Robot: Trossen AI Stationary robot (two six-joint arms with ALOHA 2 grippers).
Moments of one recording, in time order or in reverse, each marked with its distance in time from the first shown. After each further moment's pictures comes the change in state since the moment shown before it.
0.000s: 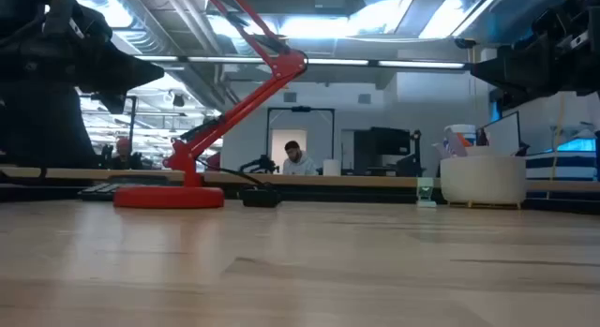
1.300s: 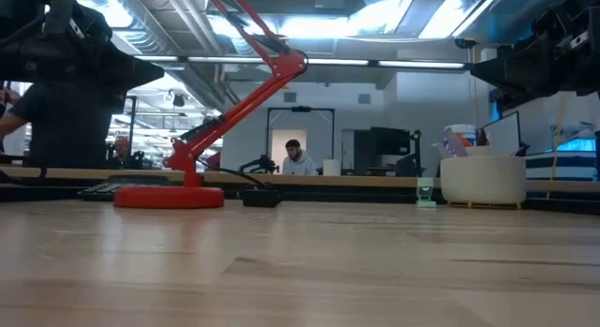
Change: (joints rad) left arm 0.000 0.000 0.000 0.000 0.000 0.000; right arm 0.000 0.000 0.000 0.000 0.000 0.000
